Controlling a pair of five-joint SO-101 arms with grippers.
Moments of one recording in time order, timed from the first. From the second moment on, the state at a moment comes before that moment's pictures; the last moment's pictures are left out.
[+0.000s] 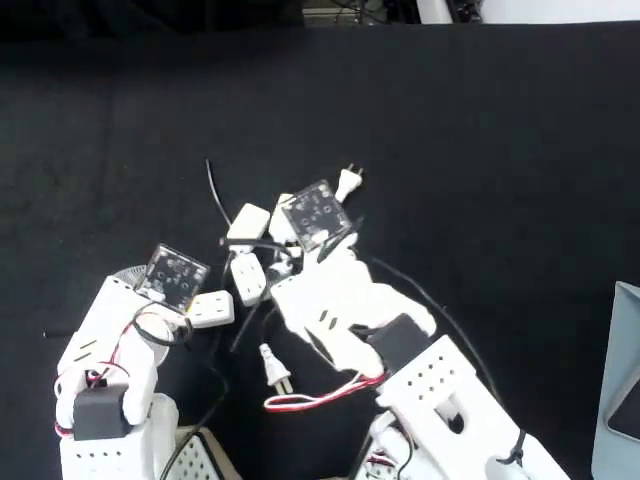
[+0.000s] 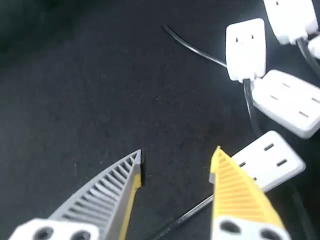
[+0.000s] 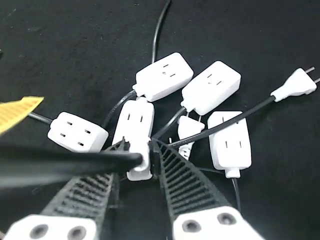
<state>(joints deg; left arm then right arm) -9.2 -102.6 83.4 66.4 -37.3 -36.6 -56.9 64.7 46.2 -5.7</state>
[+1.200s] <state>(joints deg) 2.5 -23.1 59.0 47.3 -57.9 -30.1 -56.9 66.6 46.2 -5.8</state>
